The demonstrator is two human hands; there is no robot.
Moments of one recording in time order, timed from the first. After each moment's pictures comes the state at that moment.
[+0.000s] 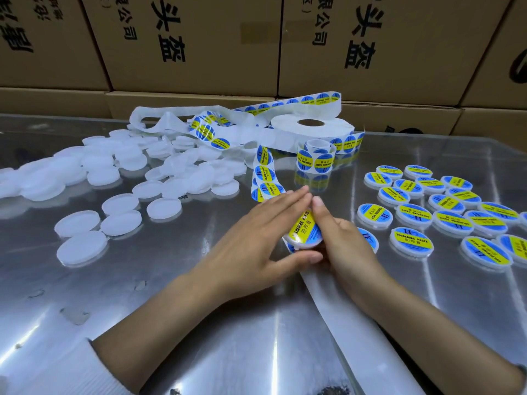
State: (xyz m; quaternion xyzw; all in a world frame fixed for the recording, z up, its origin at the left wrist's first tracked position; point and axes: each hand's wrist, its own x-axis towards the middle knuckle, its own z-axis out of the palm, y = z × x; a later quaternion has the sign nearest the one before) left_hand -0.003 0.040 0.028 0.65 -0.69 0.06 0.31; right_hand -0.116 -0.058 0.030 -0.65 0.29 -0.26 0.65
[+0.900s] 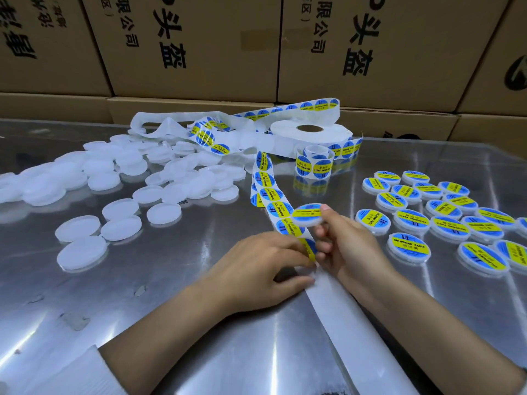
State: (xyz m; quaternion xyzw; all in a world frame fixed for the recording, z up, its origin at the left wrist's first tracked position) left_hand -0.006 0.038 0.018 0.65 -0.72 0.02 0.24; right_hand -0.115 -0.073 0.033 -0.50 0.32 -0.31 0.74
